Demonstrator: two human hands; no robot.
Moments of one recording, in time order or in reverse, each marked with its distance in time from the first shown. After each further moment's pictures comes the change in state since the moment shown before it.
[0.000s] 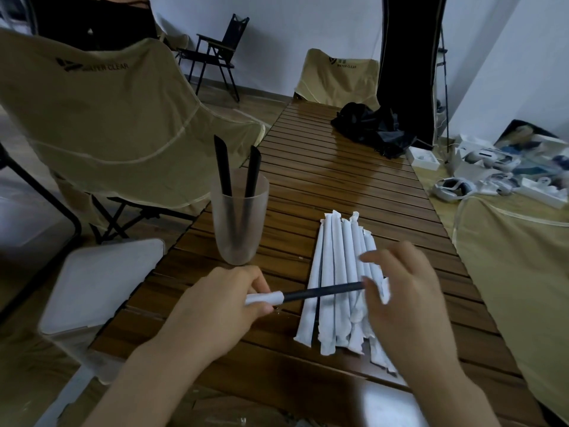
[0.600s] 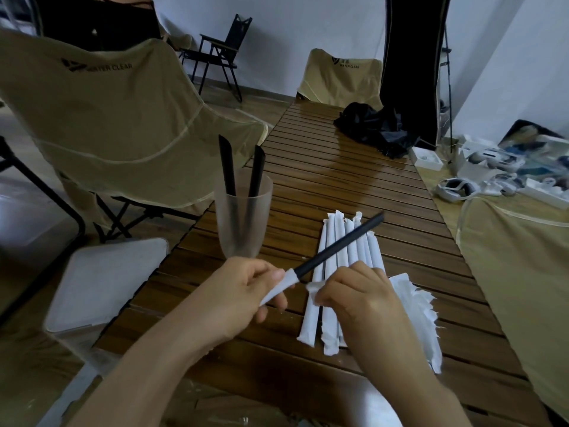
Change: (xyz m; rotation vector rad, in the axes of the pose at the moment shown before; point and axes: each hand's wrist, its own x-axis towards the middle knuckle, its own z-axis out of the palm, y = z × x) left_hand 0.001 0.009 -0.010 -0.577 -0.092 -0.067; right_hand -0.003 -0.011 0.026 0.066 -0.098 -0.392
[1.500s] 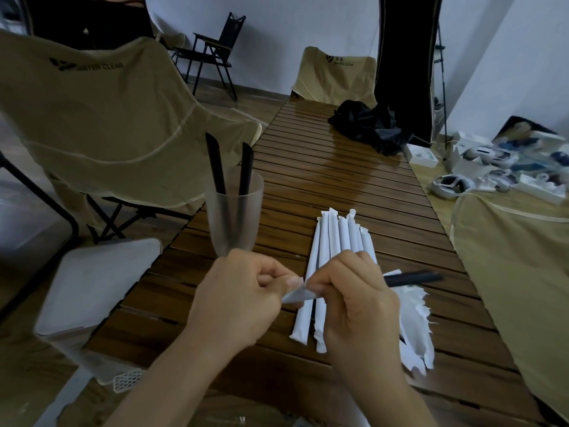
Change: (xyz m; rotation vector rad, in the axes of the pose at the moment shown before) left_hand -0.002 0.011 0.023 0.218 0.279 0.156; right_hand 0.010 -0.037 -0.010 0.267 0.364 0.183
